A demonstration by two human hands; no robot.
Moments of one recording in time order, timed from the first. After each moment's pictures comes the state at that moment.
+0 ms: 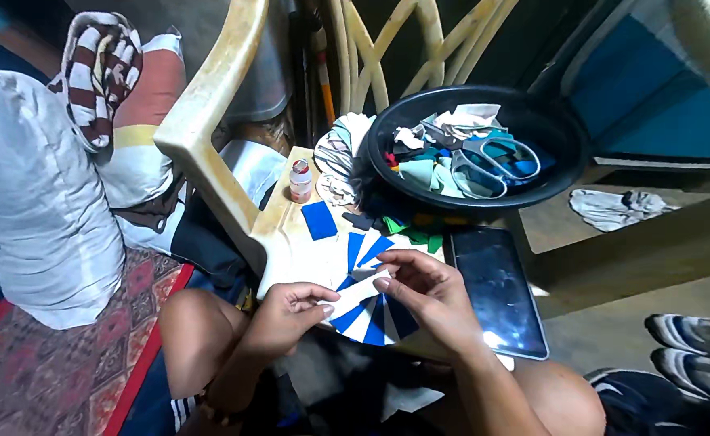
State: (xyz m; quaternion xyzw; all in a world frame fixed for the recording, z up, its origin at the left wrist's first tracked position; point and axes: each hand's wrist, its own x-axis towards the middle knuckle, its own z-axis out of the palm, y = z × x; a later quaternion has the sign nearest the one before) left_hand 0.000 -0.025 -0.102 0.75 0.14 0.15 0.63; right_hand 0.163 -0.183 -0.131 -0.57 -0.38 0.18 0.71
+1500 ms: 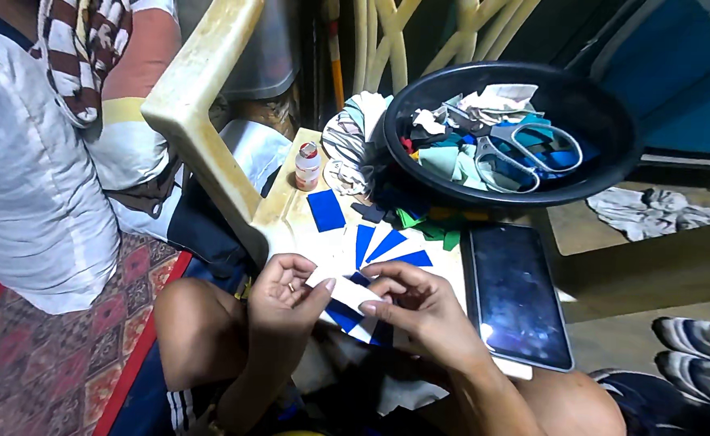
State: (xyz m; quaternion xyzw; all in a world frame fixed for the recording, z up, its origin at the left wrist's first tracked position) left_hand 0.014 -0.052 -0.094 0.67 0.22 0.40 0.59; right_hand 0.149 -0.177 -0.130 -0.55 -0.41 0.27 0.68
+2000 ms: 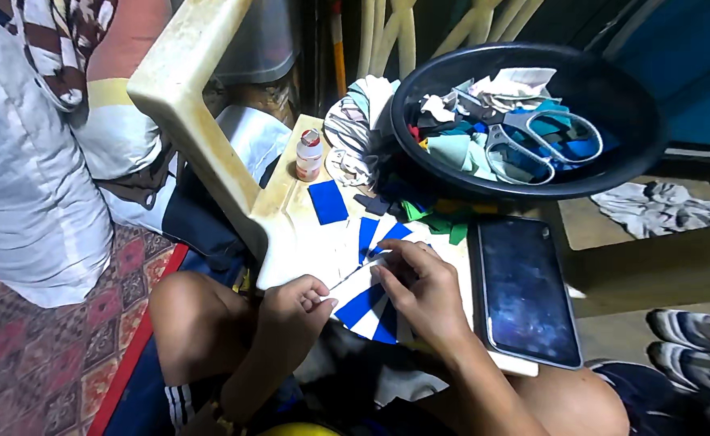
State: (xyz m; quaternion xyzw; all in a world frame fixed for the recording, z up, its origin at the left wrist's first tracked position) left_hand -0.001 -0.039 -0.128 0.85 0.29 0.18 0.41; right_hand 0.159 -0.165 -0.157 -0.76 -0.43 0.00 0.49
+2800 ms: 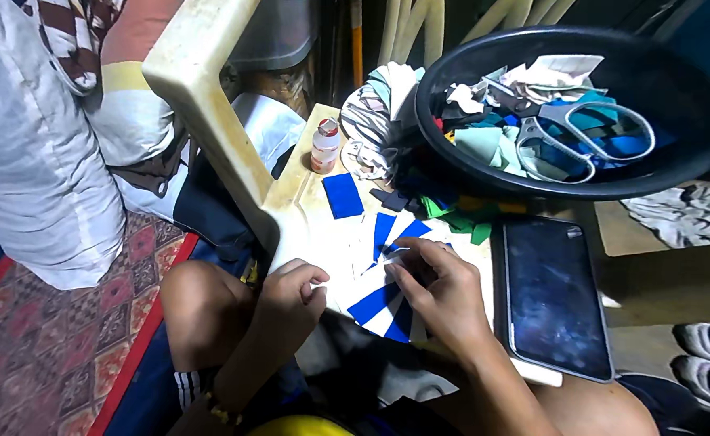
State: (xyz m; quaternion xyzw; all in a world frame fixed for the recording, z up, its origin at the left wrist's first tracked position) left_hand -0.009 -0.022 -0.123 0.88 0.26 0.19 0.35; right_hand 0.161 -0.165 -0.159 -0.77 -0.43 0.00 0.48
